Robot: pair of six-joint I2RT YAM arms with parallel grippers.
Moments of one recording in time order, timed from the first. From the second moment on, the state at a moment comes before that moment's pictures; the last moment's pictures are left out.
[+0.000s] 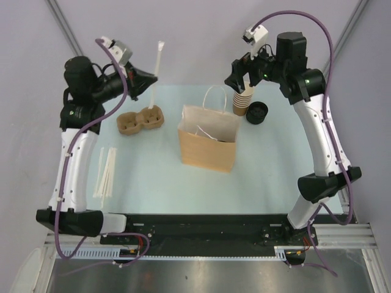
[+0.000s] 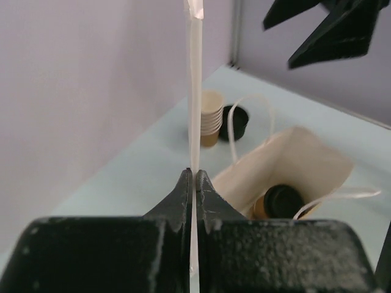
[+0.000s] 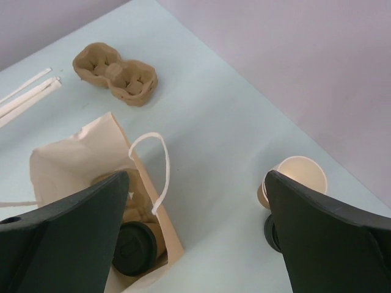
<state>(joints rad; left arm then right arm) -0.03 1.30 1.66 -0.47 0.81 0.11 0.35 1.75 2.27 -0.84 -0.46 -0.23</state>
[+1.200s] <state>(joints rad) -0.46 1.66 1.66 -0.56 0.85 0.38 0.18 1.37 1.83 -0.78 -0.47 -0.13</state>
